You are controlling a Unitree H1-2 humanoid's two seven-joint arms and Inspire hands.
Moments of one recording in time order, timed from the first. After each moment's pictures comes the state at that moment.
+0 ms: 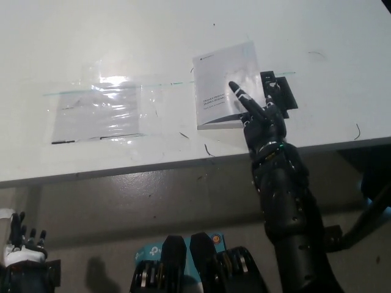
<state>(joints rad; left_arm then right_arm) -0.42 0.02 0.77 0.58 -0.73 0.13 0.33 -0.79 0.23 -0.30 0.60 0.57 0.16 -0.32</state>
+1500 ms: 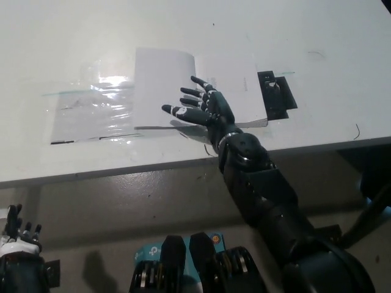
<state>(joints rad) -0.44 0.07 0.72 0.59 -0.72 0.15 0.37 -0.97 0.18 0.04 1.04 0.23 0.02 -0.13</state>
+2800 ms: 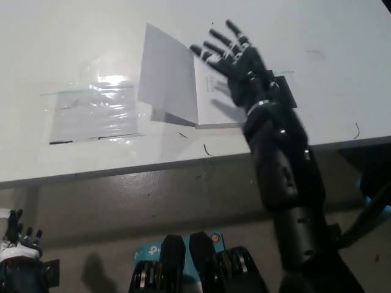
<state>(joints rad) -0.43 0.06 0.74 0.60 -0.71 0.16 0.37 -0.89 0.21 -0.28 0.44 0.35 0.28 -0.10</state>
